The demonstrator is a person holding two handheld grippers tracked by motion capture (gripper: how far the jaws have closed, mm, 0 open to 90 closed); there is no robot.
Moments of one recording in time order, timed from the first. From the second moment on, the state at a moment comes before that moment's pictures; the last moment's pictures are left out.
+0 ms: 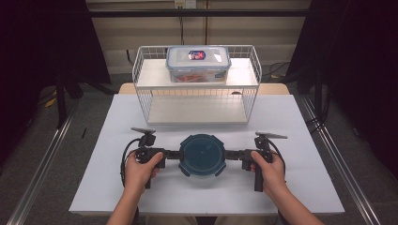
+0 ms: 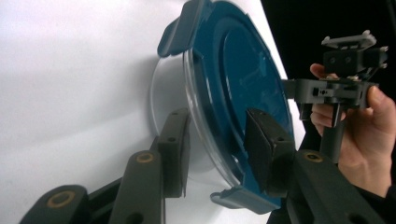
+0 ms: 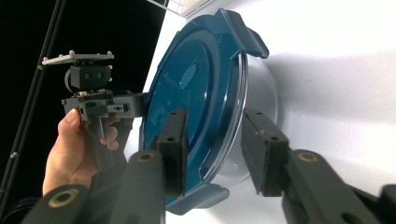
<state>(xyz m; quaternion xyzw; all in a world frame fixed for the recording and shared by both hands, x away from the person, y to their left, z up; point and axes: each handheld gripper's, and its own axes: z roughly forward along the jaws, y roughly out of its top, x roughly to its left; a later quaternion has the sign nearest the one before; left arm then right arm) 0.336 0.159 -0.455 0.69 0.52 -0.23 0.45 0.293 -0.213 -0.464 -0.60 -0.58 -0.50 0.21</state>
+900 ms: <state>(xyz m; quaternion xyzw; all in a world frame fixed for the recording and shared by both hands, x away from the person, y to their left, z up) 0.337 0.156 -0.460 0.71 0.50 -0.21 0.45 0.295 -0.212 -0.464 -0.60 -0.59 -0.50 0.19</state>
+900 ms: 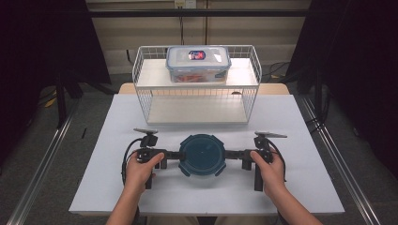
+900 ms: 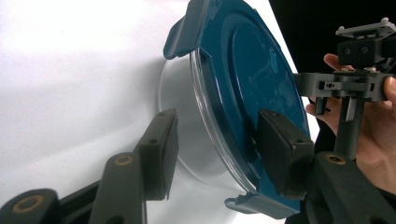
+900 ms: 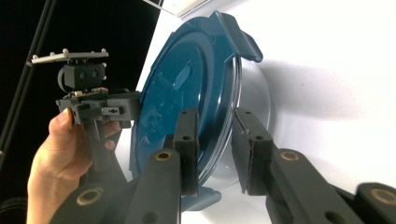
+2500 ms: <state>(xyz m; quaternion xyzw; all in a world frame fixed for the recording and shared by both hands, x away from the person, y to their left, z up) 0.339 0.155 -0.402 0.66 0.55 -0.22 0.46 0.294 -0.212 -0.429 -0.61 -0.56 -0.53 0.21</state>
